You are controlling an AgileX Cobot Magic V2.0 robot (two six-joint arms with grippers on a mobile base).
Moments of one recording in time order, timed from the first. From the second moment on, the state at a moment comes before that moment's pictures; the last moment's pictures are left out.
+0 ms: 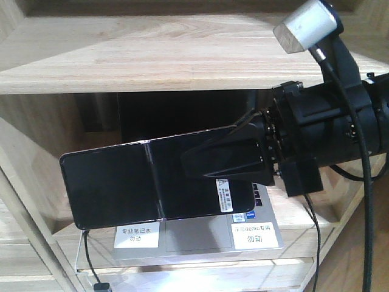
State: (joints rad) left arm 0.06 -0.02 0.03 -0.04 0.20 0.06; right arm 0.34 1.26 -1.17 1.21 1.23 -0.93
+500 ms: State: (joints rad) left arm 0.06 -0.02 0.03 -0.04 0.20 0.06; right arm 0.34 1.26 -1.17 1.21 1.23 -0.93
